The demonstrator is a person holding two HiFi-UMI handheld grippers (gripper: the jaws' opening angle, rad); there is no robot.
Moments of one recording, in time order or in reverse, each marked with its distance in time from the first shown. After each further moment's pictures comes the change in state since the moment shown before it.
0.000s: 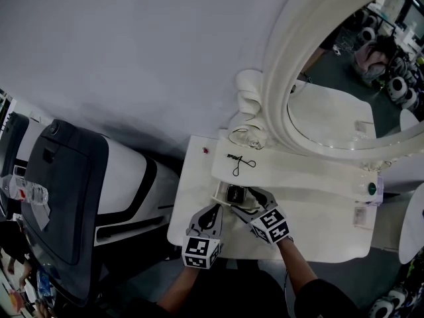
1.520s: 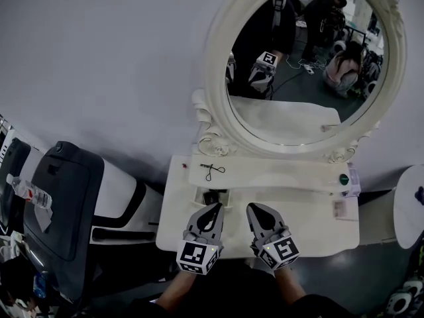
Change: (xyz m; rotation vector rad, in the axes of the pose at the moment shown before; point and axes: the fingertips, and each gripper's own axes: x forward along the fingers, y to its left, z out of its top) left arm -0.052 -0.131 0.102 0.168 -0.281 -0.173; right arm -0.214 0.027 0.066 0.034 -0.630 -0.279
